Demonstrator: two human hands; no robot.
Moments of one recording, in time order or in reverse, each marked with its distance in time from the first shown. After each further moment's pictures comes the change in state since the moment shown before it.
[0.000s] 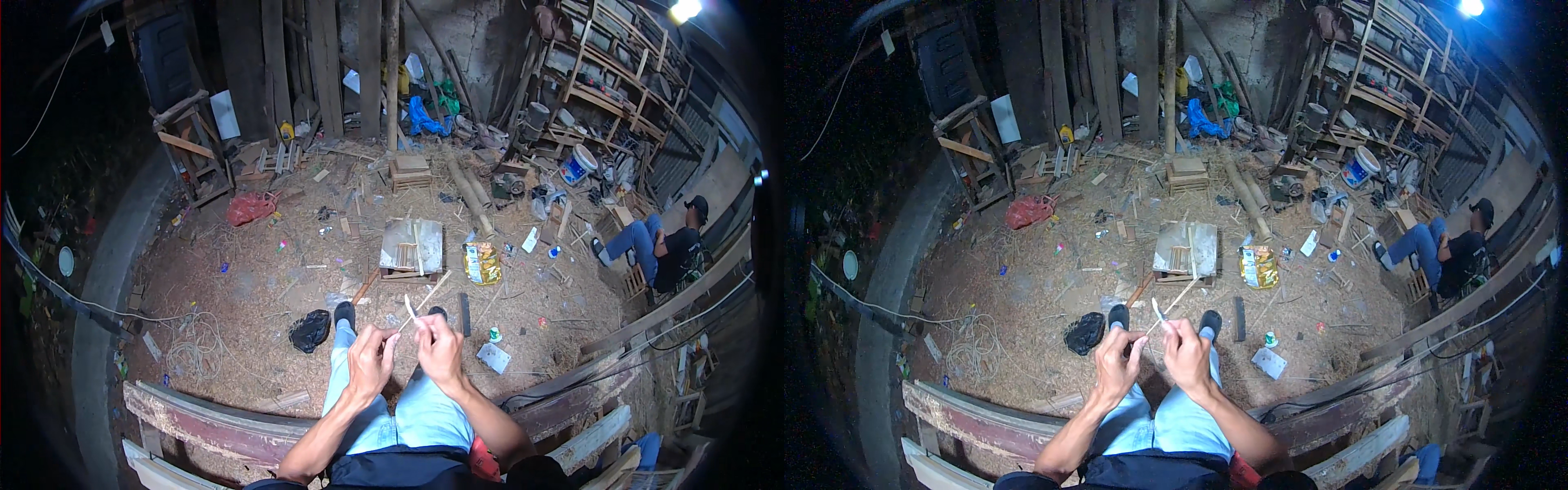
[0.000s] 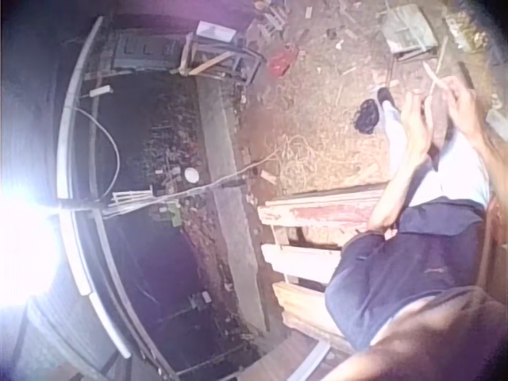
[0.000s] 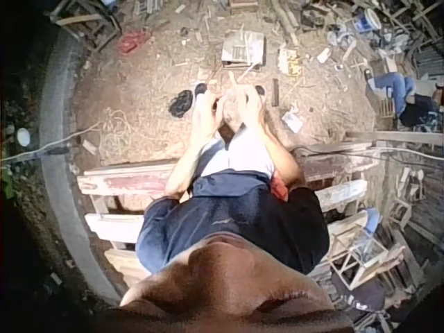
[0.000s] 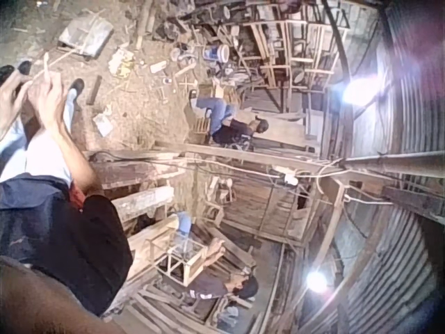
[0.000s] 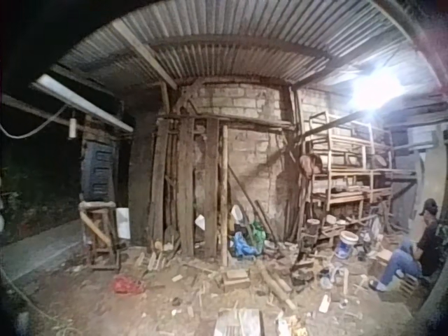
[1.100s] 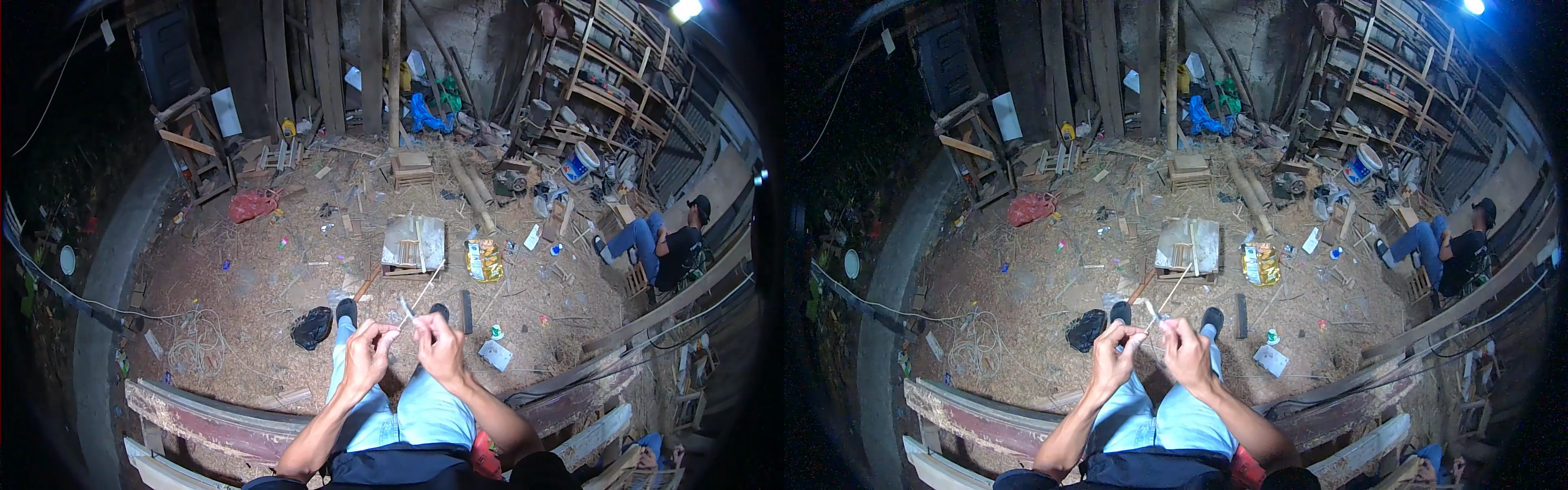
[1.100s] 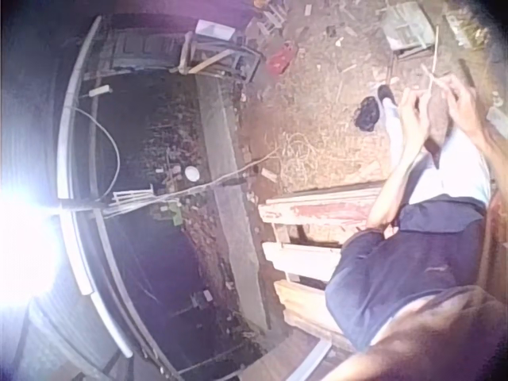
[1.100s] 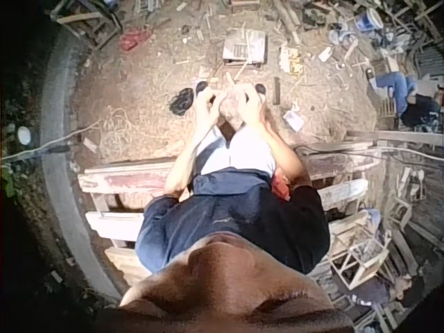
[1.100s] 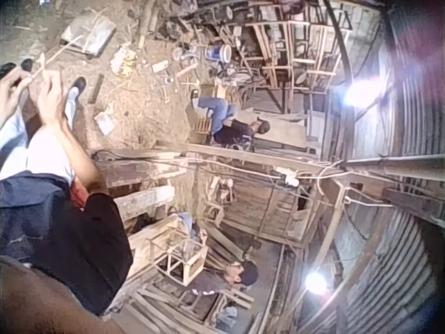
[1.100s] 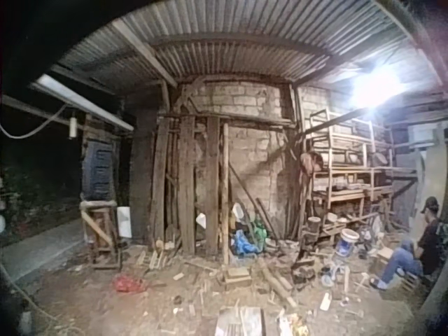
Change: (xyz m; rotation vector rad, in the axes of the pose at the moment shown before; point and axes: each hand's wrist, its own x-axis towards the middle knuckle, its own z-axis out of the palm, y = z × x) left_hand 0.005 -0.005 -0.007 -0.163 -0.088 -0.199; right_hand 0.003 0.006 -0.001 -0.004 0.001 -0.135
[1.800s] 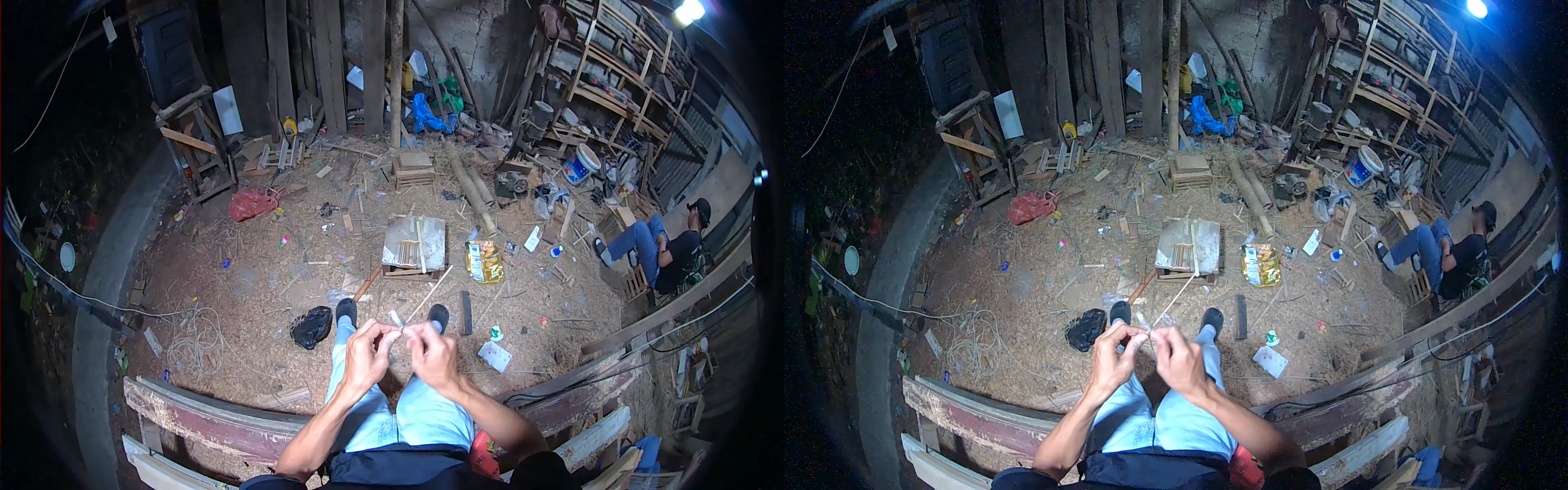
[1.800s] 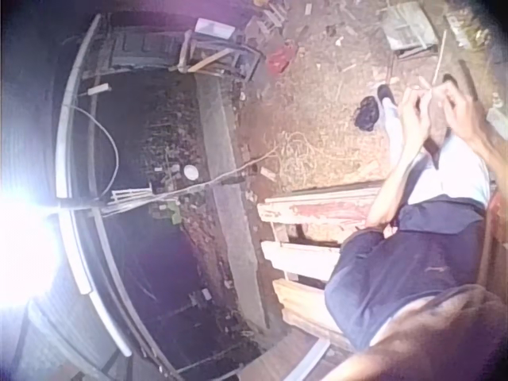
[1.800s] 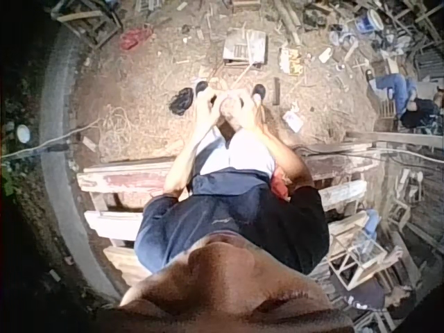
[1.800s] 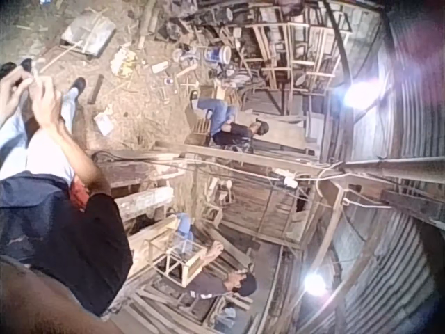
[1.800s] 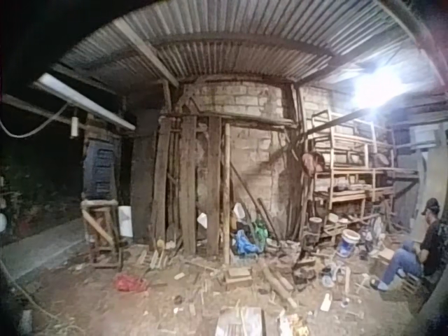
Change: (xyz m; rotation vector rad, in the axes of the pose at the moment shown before) left_hand 0.001 -0.002 0.000 0.012 -0.025 0.055; right_hand -0.006 -0.001 0.004 -0.024 -0.051 -0.034
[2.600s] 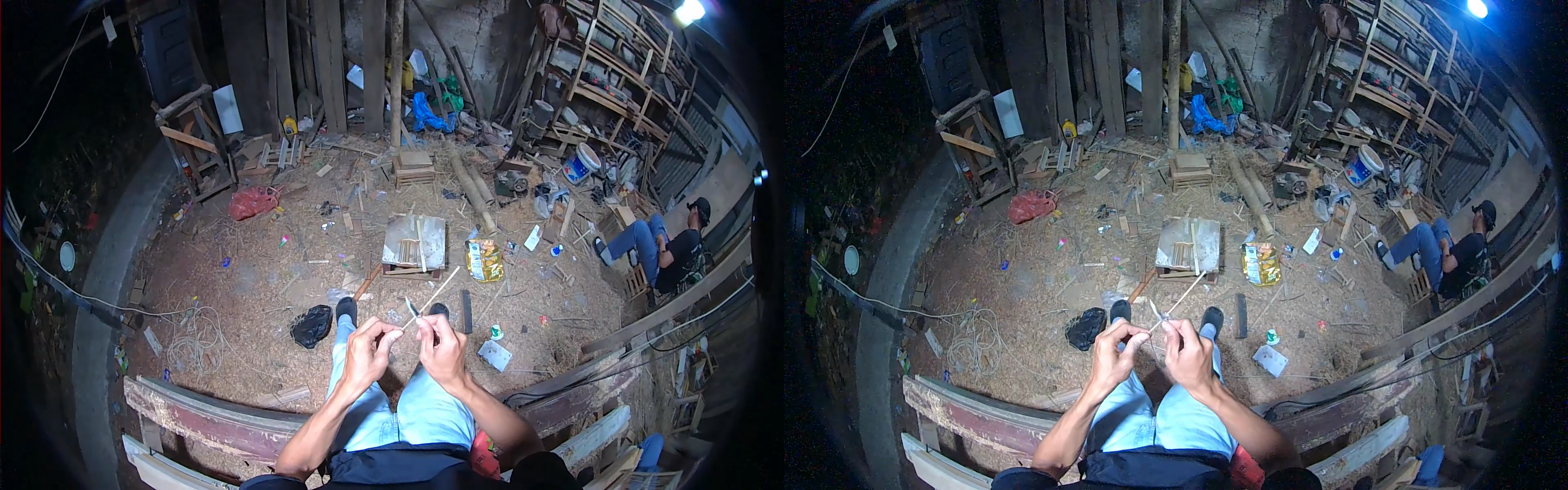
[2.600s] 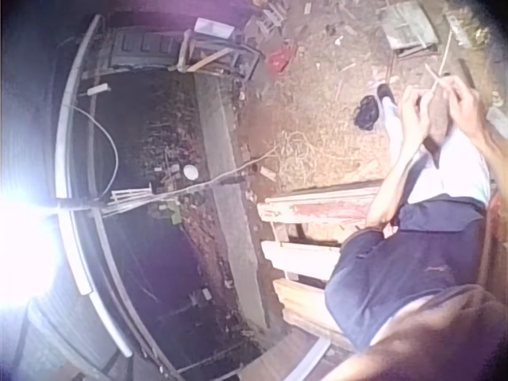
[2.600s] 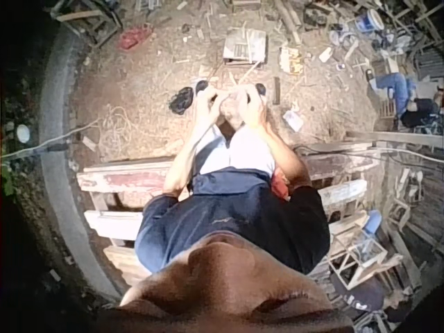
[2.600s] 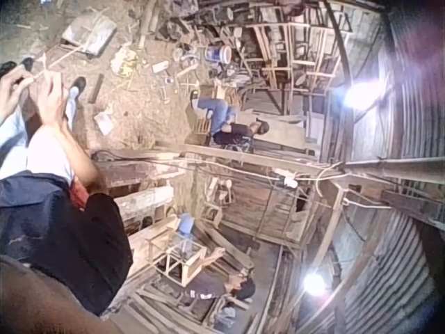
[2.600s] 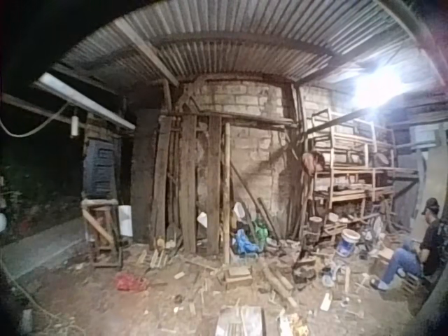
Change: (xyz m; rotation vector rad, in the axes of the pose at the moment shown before) left_hand 0.002 0.001 -0.003 -0.020 -0.032 0.013; right_hand 0.003 -0.006 -0.004 0.008 0.065 0.003
